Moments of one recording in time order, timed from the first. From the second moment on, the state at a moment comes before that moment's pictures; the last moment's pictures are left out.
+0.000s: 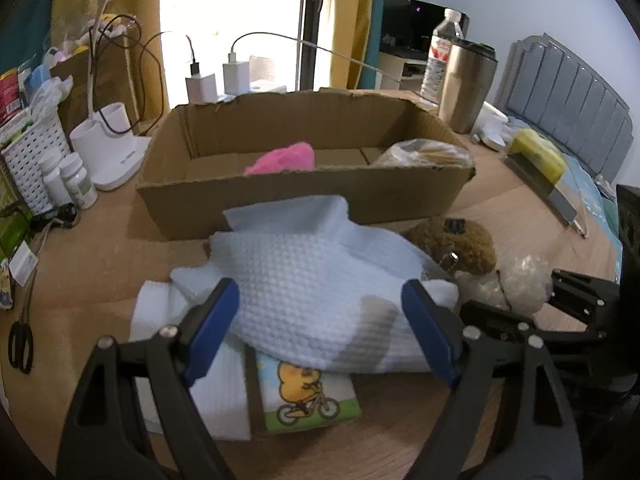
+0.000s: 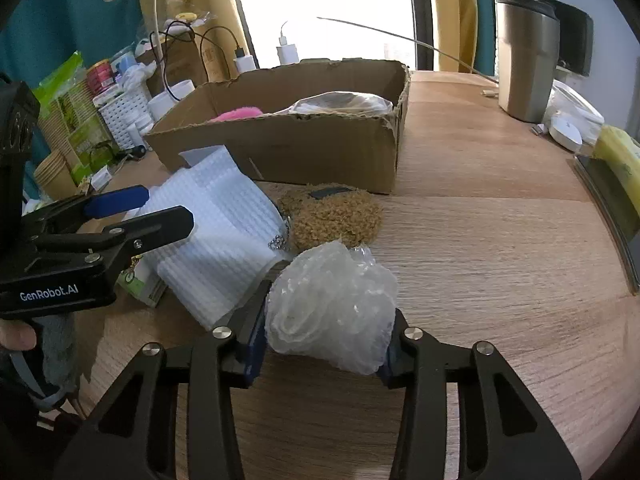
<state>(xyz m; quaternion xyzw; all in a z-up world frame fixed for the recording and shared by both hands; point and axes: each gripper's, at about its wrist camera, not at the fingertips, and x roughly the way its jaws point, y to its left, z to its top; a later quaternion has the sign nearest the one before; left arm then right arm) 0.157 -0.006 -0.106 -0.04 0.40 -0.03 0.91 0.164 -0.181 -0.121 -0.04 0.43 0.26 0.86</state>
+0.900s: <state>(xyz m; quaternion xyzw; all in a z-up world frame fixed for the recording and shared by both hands) 0.126 -0.014 -0.062 -0.03 0.35 -0.09 0.93 0.149 -0.184 -0.088 -0.05 0.38 0.27 0.88</state>
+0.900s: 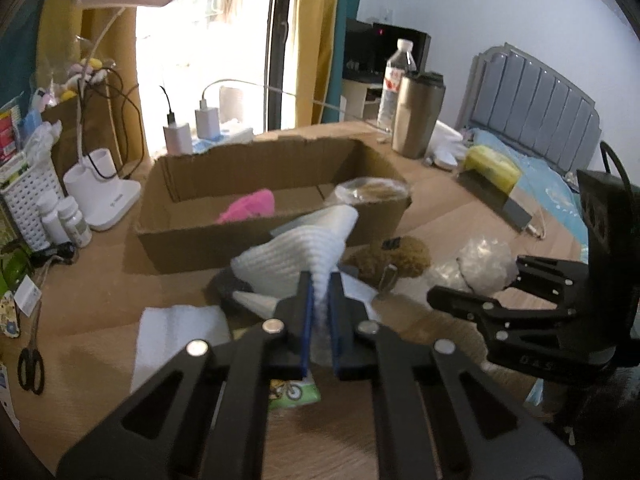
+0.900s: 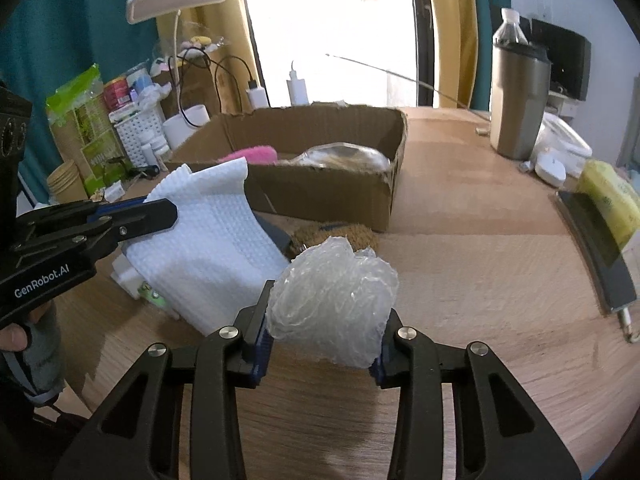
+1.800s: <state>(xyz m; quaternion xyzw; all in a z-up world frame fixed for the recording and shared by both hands) 0.118 0.030 -0.011 -0.04 0.28 -0.04 0.96 0.156 -0.162 -0.036 -0.07 0.32 0.28 0.90</state>
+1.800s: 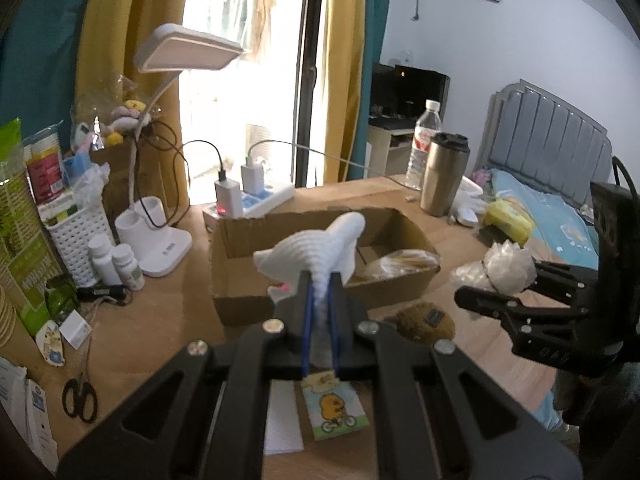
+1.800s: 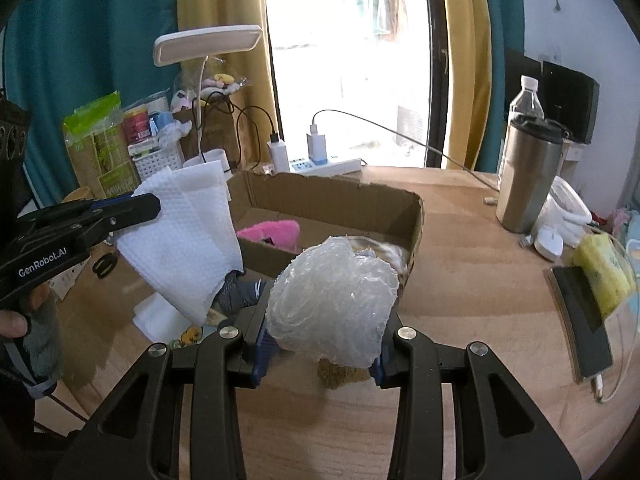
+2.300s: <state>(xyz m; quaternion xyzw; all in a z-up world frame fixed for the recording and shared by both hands) 0.141 0.058 0.002 -0.04 0.26 -0.02 0.96 0.185 -0.151 -0.028 -0.06 0.31 0.29 0.90</state>
